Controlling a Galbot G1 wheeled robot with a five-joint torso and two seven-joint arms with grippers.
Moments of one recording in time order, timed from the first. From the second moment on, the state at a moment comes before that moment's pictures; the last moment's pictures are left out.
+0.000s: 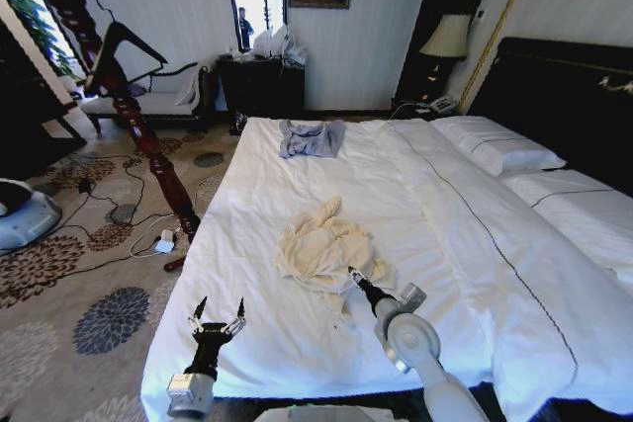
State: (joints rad) left arm 1.91 -1.55 -0.58 -2.15 -0.01 -0.13 0.02; right arm -1.37 1.23 0.30 2.08 1.17 -0.28 0.68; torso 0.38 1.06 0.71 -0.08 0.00
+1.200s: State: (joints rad) left arm 1.90 -1.51 -0.64 -2.11 -0.09 -0.14 -0.01; right arm -1.33 1.18 0.39 2.23 1.08 0.07 0.08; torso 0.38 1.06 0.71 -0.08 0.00
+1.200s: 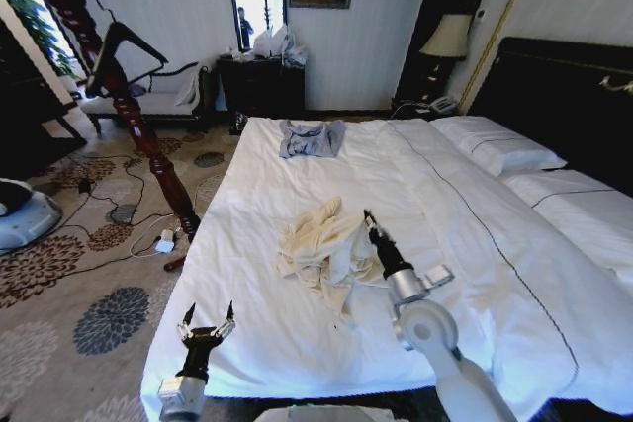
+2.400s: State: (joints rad) left arm 1.90 -1.50 -0.65 -2.10 -0.10 -0.16 -0.01; right arm -1.38 0.91 0.50 2.35 1.10 -0.05 0.36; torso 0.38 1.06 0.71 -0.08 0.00
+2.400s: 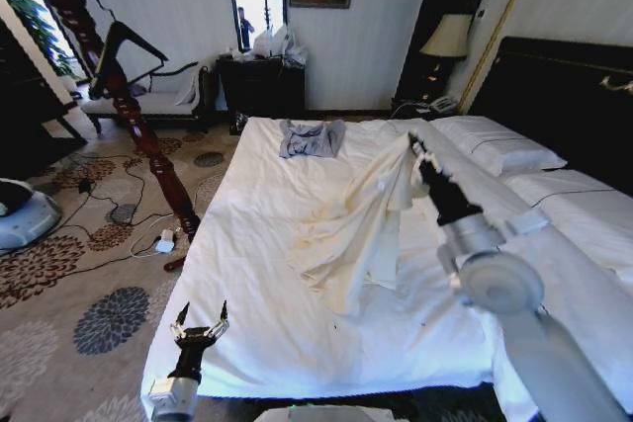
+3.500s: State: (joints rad) left arm 1.88 -1.51 -0.68 -2.04 -0.11 -0.18 -0.02; right arm -1.24 0.64 0.23 2.32 1.04 -0.68 0.65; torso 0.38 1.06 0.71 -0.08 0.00
